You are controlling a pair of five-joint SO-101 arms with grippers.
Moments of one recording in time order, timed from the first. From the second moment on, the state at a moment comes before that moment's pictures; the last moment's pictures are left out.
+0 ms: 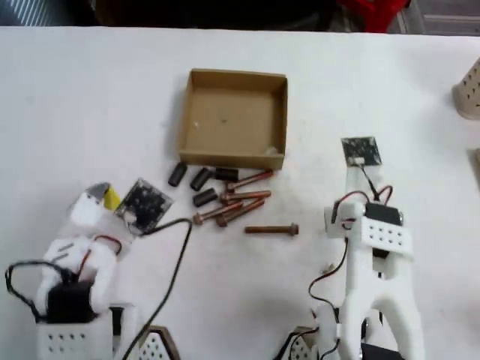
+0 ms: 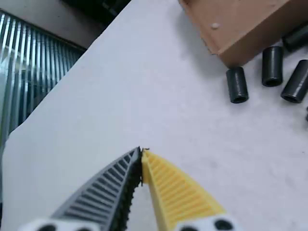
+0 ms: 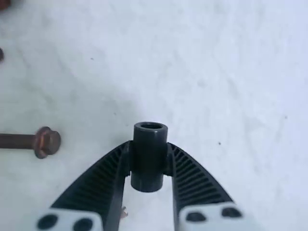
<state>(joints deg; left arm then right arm) -6.8 -84.3 68.3 65.0 -4.1 11.6 -32.7 58.8 52.8 18.1</state>
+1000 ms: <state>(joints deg) 41.2 -8.0 31.5 57.0 -36.2 37.0 -33.5 68.0 45.5 19.1</state>
